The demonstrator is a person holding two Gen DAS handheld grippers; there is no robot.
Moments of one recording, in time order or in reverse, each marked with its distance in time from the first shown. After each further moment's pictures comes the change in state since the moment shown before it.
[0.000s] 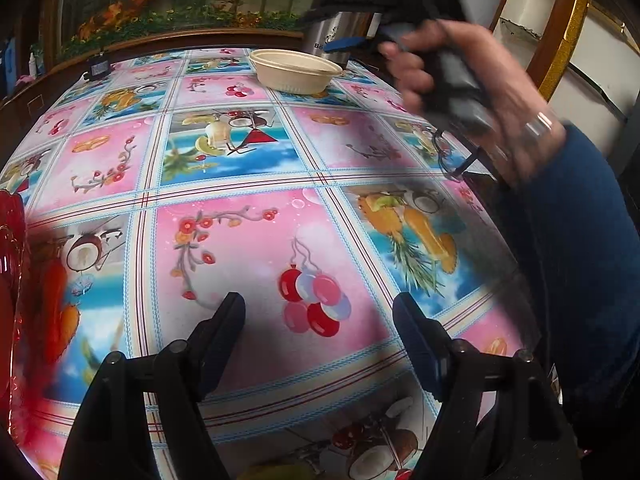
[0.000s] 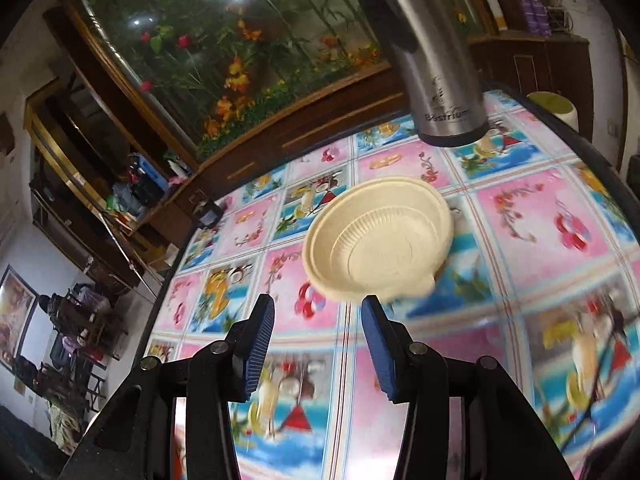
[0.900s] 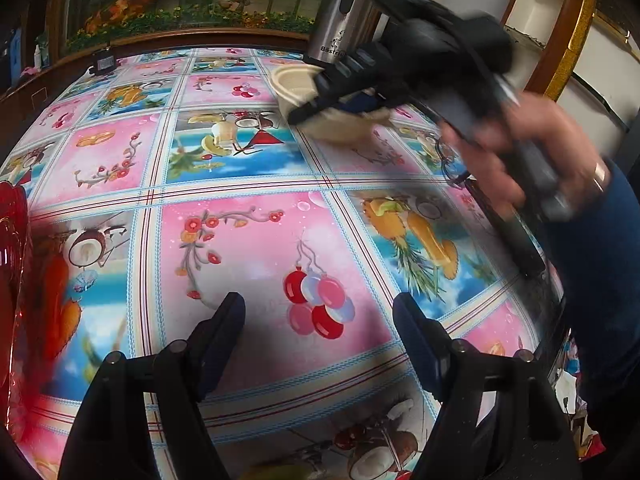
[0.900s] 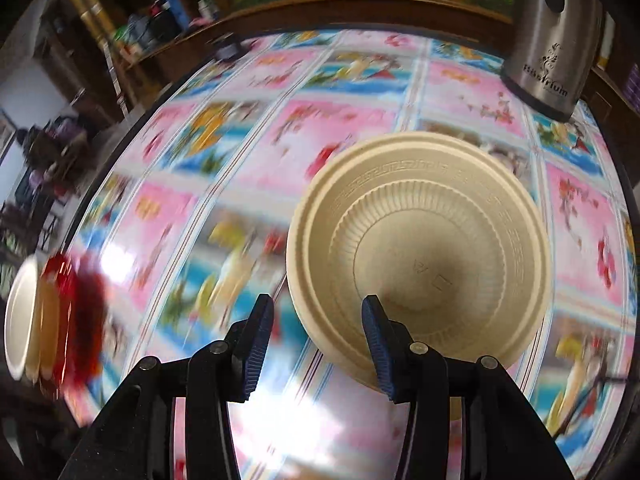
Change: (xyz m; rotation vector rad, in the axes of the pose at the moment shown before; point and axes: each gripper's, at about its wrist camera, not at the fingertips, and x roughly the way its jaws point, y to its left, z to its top) left arm -0.003 0.005 -0.001 -0.029 -0.014 0.002; right arm 0.031 0.036 -0.078 -0.450 0.422 -0.092
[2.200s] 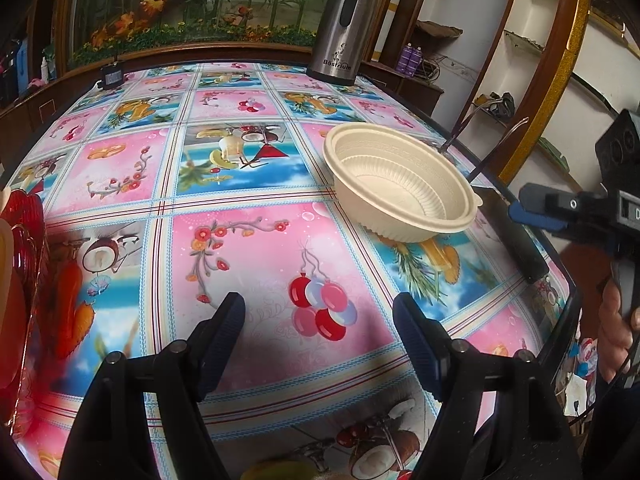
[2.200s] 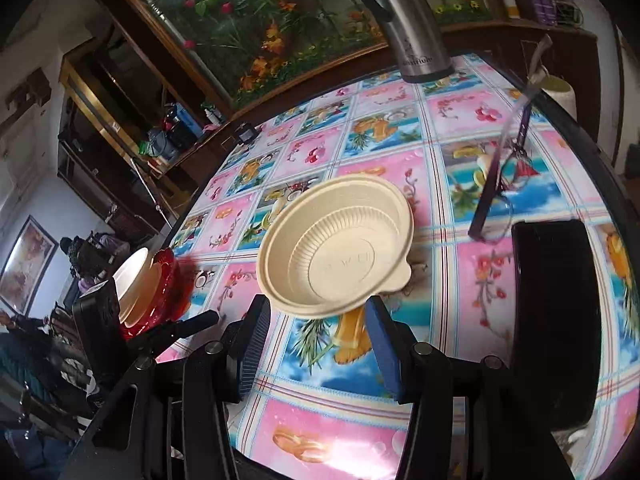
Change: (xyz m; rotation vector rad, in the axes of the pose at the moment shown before) left arm -0.010 -0.003 -0.002 0.015 -0.050 0.027; right arm -0.135 -0.025 -0.204 0.340 -0.369 0.177
